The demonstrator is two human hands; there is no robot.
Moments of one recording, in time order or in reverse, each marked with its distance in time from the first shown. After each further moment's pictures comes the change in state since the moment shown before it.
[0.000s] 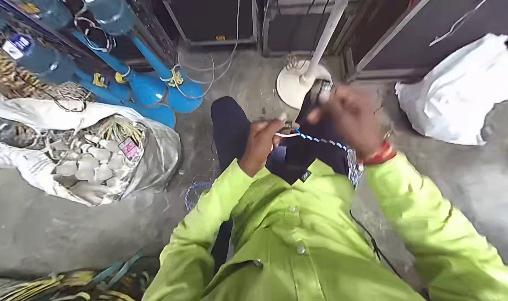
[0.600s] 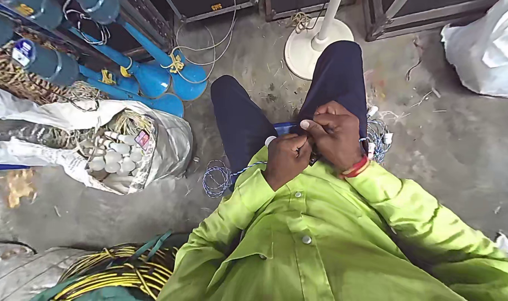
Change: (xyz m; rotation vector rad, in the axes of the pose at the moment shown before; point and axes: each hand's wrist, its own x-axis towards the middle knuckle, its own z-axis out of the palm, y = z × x) left_hand -0.043 -0.061 0.027 0.740 -0.005 0.445; right_hand -0.066 0.038 0.062 -0.152 0.162 -0.013
